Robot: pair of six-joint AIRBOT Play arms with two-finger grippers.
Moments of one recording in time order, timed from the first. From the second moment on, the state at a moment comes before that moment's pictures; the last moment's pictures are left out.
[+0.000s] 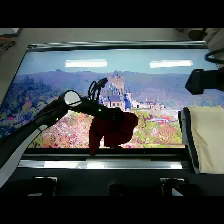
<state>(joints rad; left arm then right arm) -0.57 -1.48 1.35 0.79 -1.01 -1.48 0.12 -1.15 1.92 -1.63 1.78 1.58</state>
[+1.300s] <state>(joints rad) -0.44 -1.31 0.72 0.92 -0.91 -1.51 0.12 -1.65 1.26 -1.09 1.31 1.56</state>
